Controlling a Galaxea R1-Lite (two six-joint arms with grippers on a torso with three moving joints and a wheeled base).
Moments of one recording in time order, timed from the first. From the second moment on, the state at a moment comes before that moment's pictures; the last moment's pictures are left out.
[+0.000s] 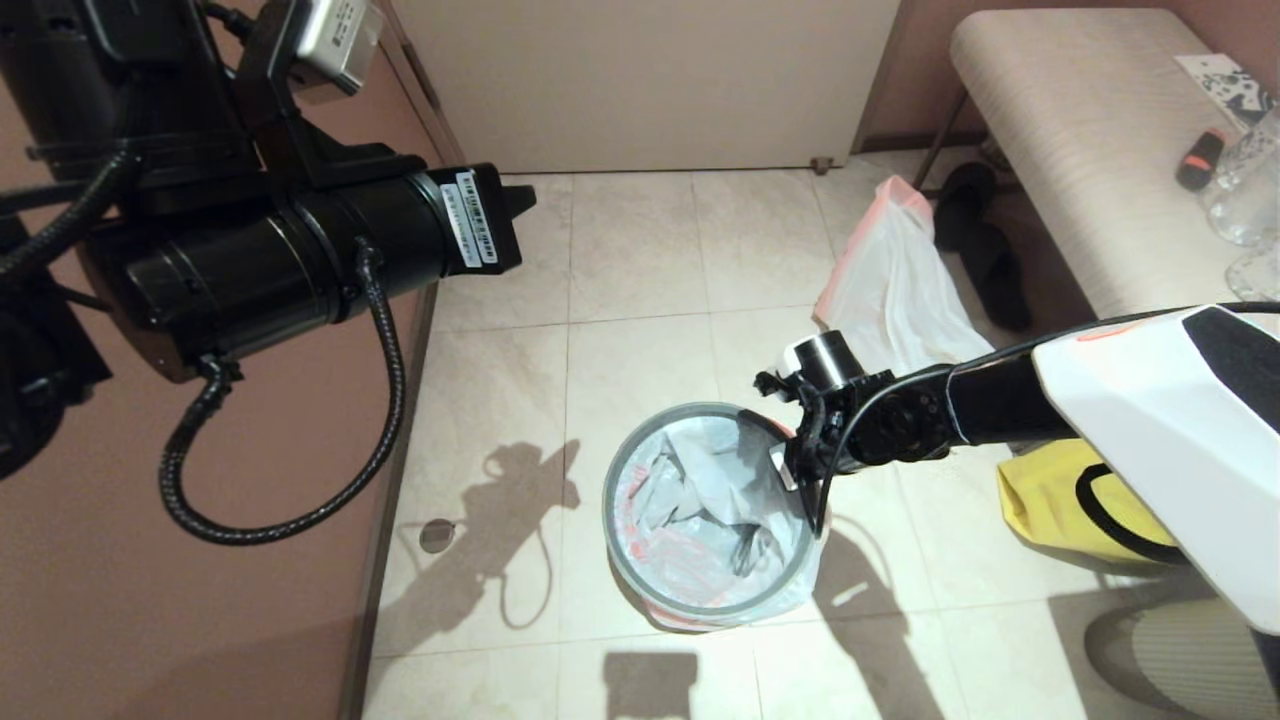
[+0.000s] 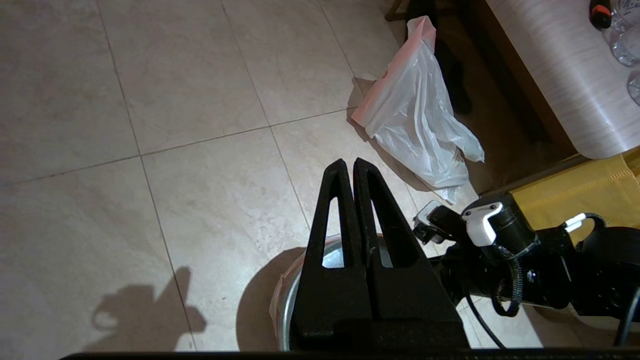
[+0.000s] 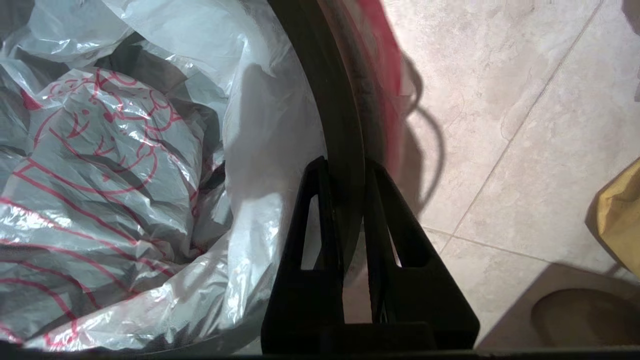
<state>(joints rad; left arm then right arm) -0.58 1.49 -1.16 -0.36 0.14 -0.05 0.49 2.32 -1.70 0.20 -0.25 -0.01</state>
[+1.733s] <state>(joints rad) -0.56 1.50 -1.17 -0.36 0.14 -0.05 0.50 2.27 -1.65 0.23 -0.31 -0.02</state>
